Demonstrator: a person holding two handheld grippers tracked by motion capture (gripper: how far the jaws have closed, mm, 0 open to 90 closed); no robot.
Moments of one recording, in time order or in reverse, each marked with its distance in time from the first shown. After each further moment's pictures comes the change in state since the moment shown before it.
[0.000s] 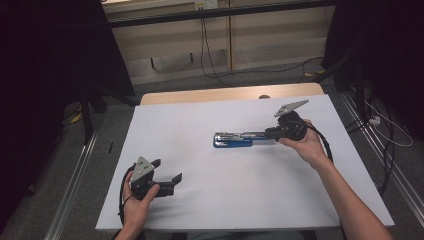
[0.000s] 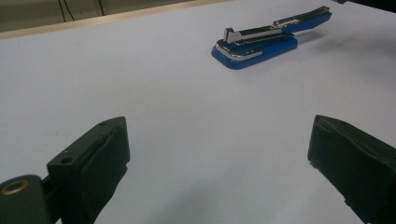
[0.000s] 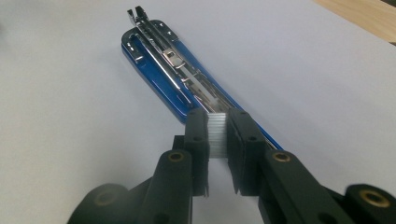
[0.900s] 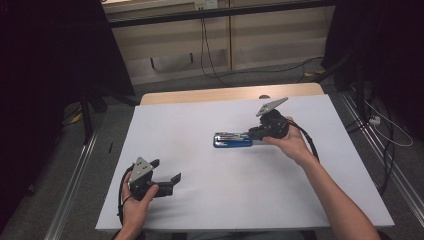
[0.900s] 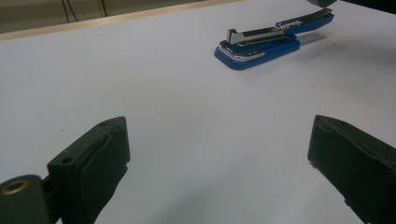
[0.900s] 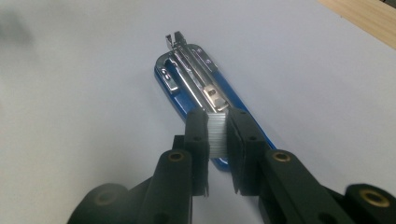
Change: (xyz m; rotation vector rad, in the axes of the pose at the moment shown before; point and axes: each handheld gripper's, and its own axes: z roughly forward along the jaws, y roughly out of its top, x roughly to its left) left arm 0.002 -0.001 -0.003 -0.009 0.007 -0.004; right arm 0.021 0.031 0.028 0.001 0.074 -0.064
